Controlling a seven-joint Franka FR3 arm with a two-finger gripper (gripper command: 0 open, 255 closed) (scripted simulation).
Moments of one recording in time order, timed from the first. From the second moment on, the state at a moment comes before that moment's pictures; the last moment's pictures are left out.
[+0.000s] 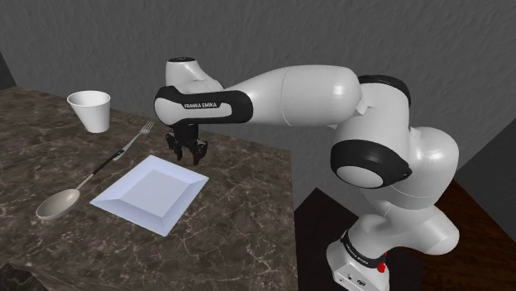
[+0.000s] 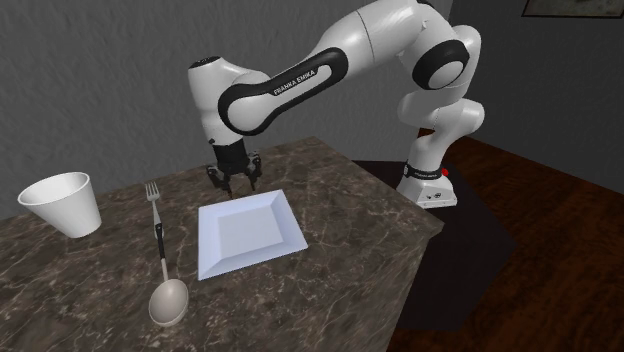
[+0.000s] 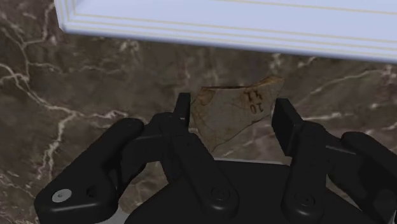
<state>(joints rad) -2.01 -0.66 2.23 -1.62 0.53 1.94 1.22</state>
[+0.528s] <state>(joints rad) -2.01 -0.65 2.23 -1.62 0.53 1.94 1.23</state>
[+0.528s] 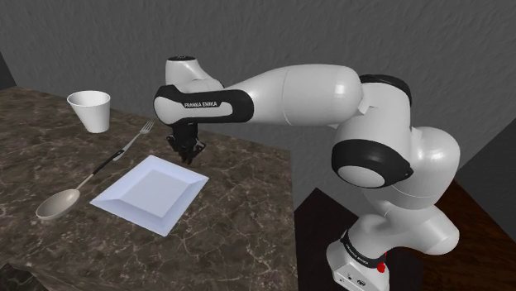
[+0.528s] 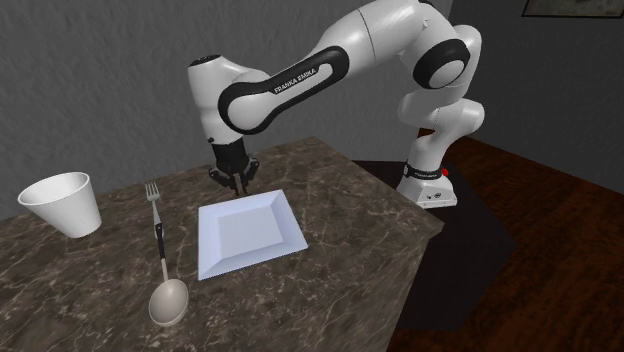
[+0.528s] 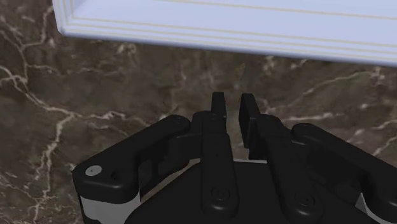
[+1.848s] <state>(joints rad) -1.86 -0.51 2.20 -1.86 0.41 2.17 0.96</state>
